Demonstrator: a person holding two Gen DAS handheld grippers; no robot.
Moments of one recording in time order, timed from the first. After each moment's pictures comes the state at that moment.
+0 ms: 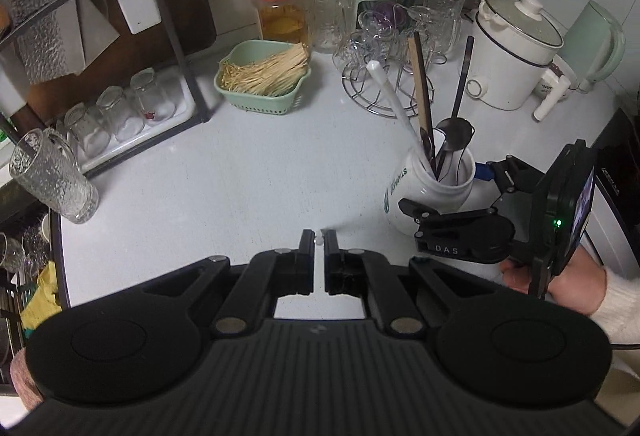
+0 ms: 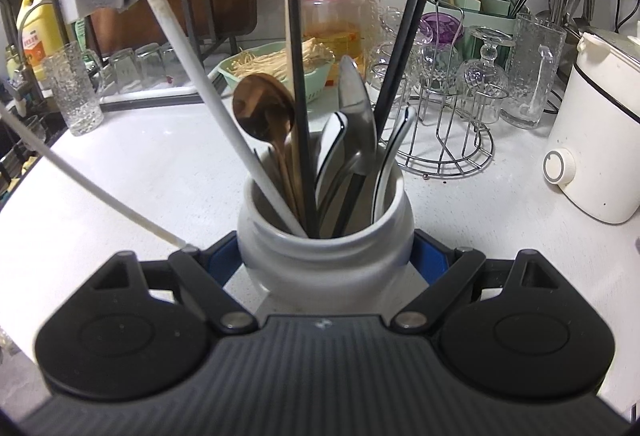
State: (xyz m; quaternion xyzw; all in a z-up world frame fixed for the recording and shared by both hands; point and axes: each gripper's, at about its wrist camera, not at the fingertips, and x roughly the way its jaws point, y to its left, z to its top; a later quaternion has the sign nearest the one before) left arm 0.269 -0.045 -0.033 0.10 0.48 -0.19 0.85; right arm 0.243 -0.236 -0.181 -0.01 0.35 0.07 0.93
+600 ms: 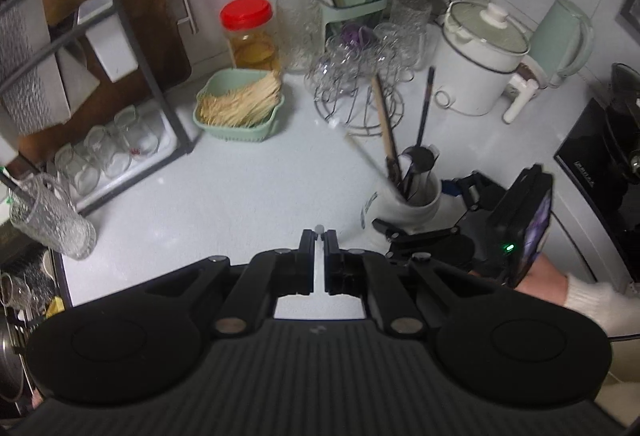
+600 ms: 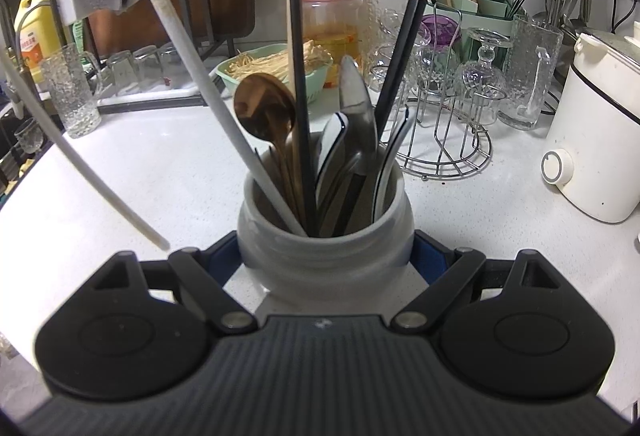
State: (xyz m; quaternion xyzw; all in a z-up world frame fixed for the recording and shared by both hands) left arm 0.275 -0.059 0.015 0.12 0.47 -0.23 0.84; right arm 0.240 -0.234 -0.182 -0.01 0.35 0.07 0.93
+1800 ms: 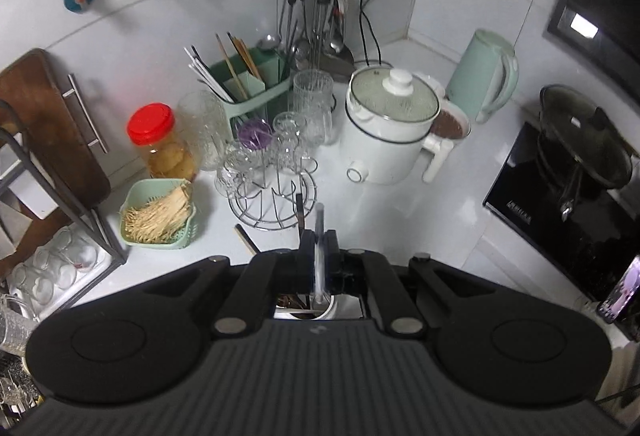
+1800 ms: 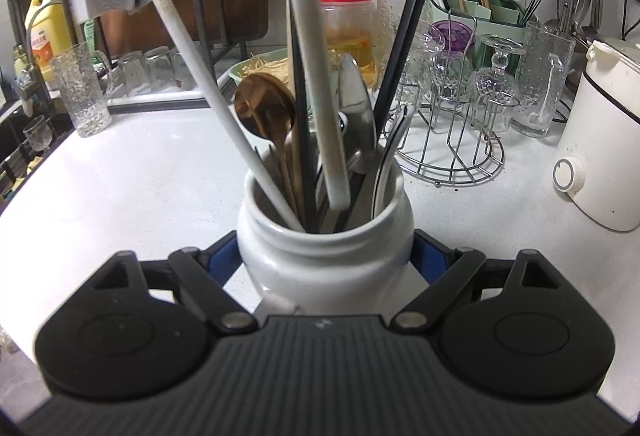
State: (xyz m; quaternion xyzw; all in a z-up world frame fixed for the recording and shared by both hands) left arm 0.290 -0.167 0.084 0.14 0.41 -0.33 0.84; right arm 0.241 -0.232 -0.184 -0.01 0.34 0.08 0.94
